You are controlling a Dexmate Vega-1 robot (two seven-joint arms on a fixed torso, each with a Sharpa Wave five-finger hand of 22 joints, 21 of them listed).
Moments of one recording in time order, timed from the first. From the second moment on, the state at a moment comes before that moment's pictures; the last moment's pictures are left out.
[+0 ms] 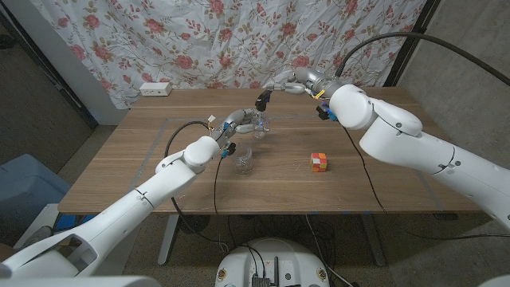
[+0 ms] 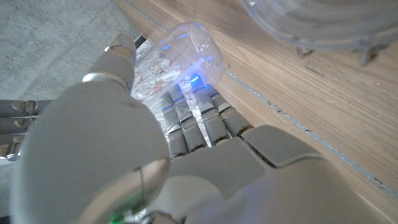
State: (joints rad) left arm 0.82 0.65 0.57 -1.77 -0.18 0.10 0.14; left_hand 1.04 -0.05 0.37 -0.18 0.22 0.48 -0.06 0.73 0.26 0.67 -0.13 0.36 0.51 0.61 -0.06 0.35 0.26 0.40 -0.04 0.20 0.17; right arm -0.52 -0.88 -0.79 -2.40 -0.23 -0.88 0.09; right_hand 0.52 -0.01 0.17 0.00 0.24 0.63 0.12 0.24 0.23 0.28 0.21 0.22 0.20 0.24 0.22 0.30 0.31 0.45 0.22 0.19 0.17
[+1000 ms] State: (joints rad) left arm 0.83 0.66 0.58 -1.80 -0.16 0.12 0.14; left_hand 1.04 -0.05 0.37 -0.18 0.22 0.48 -0.06 0.73 0.26 0.67 -0.14 0.36 0.51 0.61 -0.06 0.35 0.26 0.41 -0.05 0.20 0.17; right arm -0.47 -0.83 -0.86 -2.39 -0.28 -0.94 0.16; right_hand 0.42 0.03 0.15 0.02 0.24 0.62 0.16 0.23 0.25 0.28 0.22 0.21 0.20 0.24 0.22 0.30 0.31 0.43 0.22 0.19 0.17
